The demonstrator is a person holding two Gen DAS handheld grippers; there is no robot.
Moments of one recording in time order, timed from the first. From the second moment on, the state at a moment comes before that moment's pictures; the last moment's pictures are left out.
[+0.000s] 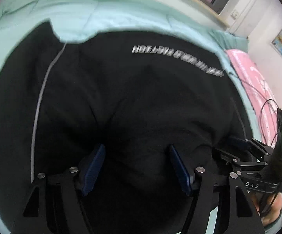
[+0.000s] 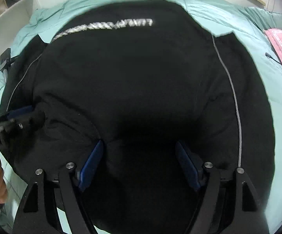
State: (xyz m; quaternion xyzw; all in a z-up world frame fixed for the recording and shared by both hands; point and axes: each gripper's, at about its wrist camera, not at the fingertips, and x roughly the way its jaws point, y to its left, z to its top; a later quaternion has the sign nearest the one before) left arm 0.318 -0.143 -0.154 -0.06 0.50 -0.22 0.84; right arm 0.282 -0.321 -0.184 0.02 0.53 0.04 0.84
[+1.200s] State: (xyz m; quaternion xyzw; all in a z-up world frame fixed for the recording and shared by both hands) left arm 0.263 -0.057 -0.167 -0.08 0.50 -0.19 0.84; right arm 0.222 -0.321 -0.181 0.05 0.50 0.04 0.86
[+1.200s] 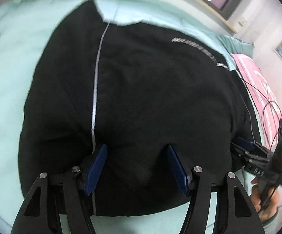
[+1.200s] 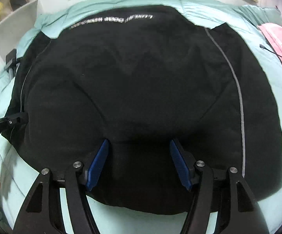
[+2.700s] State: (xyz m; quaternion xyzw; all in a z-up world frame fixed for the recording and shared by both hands) left arm 0.365 0.031 -0.222 -0.30 0.54 -0.34 0.71; right arm 0.268 -0.539 -0.234 0.38 0.47 0.20 0.77
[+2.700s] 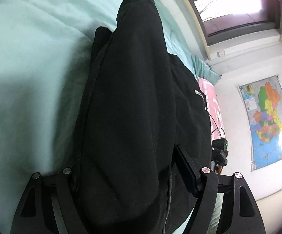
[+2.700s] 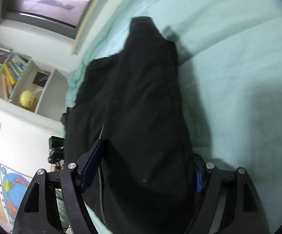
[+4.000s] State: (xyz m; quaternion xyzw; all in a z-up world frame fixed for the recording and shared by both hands) left arm 0.188 0.068 -0.058 -0.25 0.41 -0.39 0.79; right arm 0.090 -0.427 -0.066 0.22 0.41 0.15 0.88
